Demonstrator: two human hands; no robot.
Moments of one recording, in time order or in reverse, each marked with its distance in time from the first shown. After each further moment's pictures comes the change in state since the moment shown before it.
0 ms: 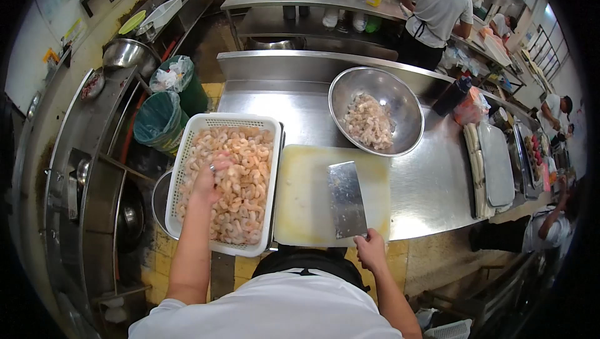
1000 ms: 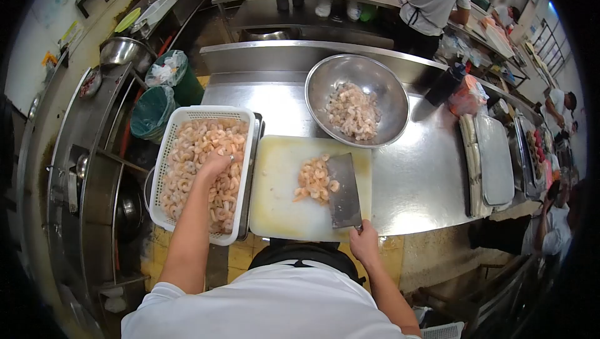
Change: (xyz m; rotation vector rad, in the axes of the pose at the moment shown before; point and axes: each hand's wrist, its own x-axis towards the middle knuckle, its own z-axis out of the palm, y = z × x) left_hand 0.024 -0.039 0.075 1.136 0.276 -0.071; right_hand 0.044 0.045 -0.052 -0.267 0.164 -0.265
